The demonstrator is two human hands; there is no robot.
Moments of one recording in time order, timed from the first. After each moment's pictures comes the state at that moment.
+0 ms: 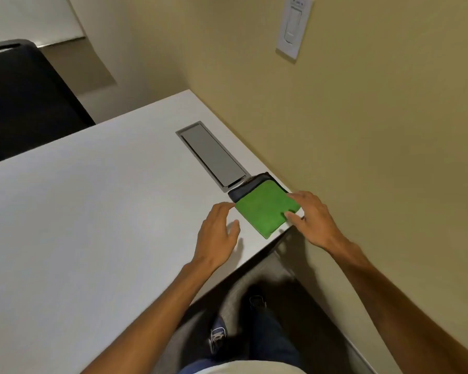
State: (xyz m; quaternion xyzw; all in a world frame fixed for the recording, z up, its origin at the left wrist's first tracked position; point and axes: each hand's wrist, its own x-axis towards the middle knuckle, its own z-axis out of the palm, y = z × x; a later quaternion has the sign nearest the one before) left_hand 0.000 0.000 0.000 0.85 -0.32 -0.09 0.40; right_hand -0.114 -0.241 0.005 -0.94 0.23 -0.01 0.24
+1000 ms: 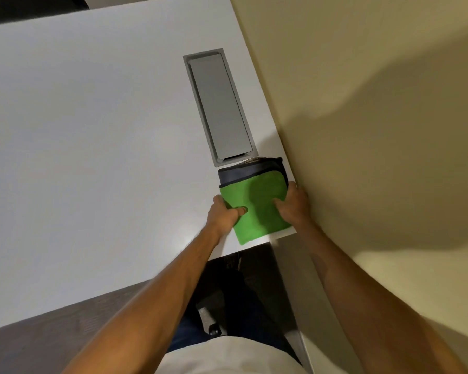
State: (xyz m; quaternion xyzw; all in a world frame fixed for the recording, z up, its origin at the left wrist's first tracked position) left_hand 0.059 -0.163 -0.143 0.76 0.19 -0.40 0.47; right_hand 0.033 -0.362 -0.152 -0.87 0.35 0.22 0.28
